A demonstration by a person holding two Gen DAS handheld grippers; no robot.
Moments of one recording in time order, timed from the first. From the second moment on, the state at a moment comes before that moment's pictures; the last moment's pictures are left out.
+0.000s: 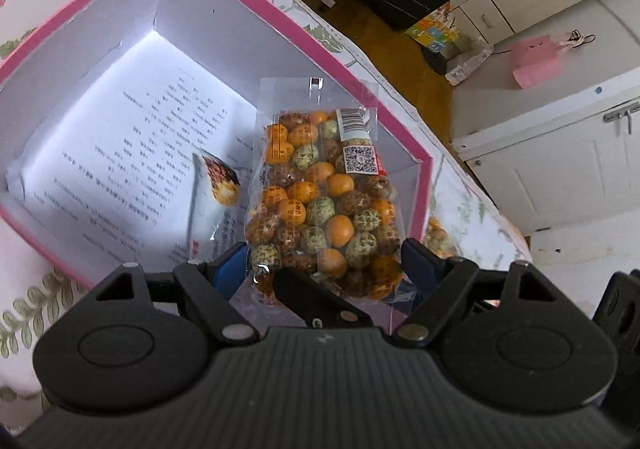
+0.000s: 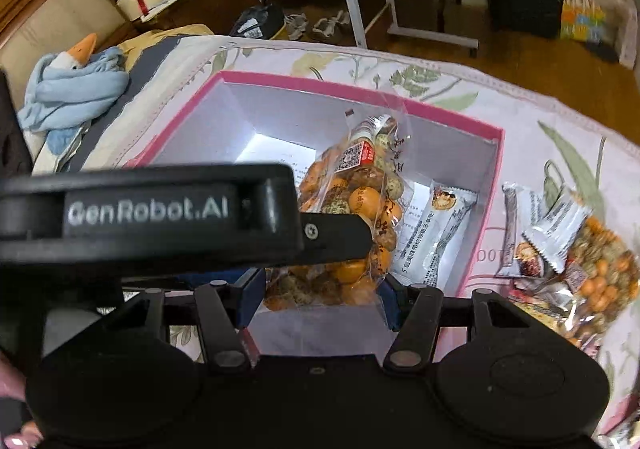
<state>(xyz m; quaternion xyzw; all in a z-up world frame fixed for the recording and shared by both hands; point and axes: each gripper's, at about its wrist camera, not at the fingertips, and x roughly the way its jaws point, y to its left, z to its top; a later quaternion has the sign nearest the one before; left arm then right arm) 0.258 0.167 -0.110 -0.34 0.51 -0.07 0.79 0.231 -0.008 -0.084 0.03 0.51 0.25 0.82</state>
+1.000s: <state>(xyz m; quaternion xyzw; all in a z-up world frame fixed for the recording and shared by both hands) 0.163 0.068 0.010 -0.10 0.41 -0.13 0.90 0.135 -0.168 0.013 0.01 0.40 0.21 0.89</state>
